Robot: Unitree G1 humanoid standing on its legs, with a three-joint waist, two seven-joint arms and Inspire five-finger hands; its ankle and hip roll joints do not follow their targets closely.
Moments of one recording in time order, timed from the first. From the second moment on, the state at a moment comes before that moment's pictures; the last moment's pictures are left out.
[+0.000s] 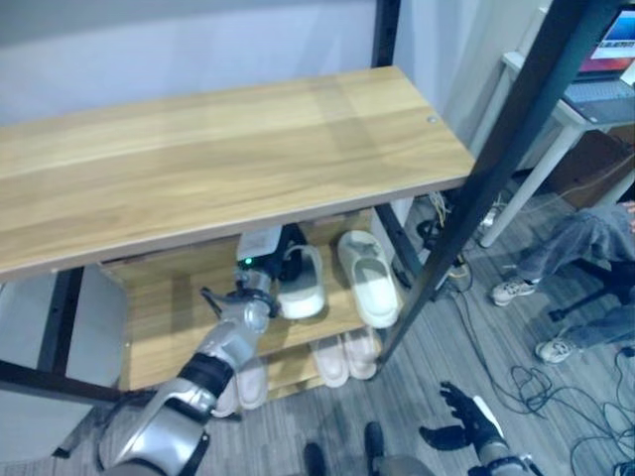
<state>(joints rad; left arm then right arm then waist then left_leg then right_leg) -0.57 0.41 -0.43 0.56 0.55 0.06 0.37 0.24 -0.37 0.22 0.59 0.06 -0.18 -0.10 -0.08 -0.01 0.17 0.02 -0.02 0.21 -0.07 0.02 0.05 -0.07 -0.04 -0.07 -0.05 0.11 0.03</state>
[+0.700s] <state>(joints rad) -0.56 0.34 -0.48 0.60 0.57 0.08 0.40 0.25 -0.38 0.25 0.59 0.04 -0.19 -0.12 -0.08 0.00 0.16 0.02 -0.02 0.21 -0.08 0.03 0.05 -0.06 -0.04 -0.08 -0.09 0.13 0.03</state>
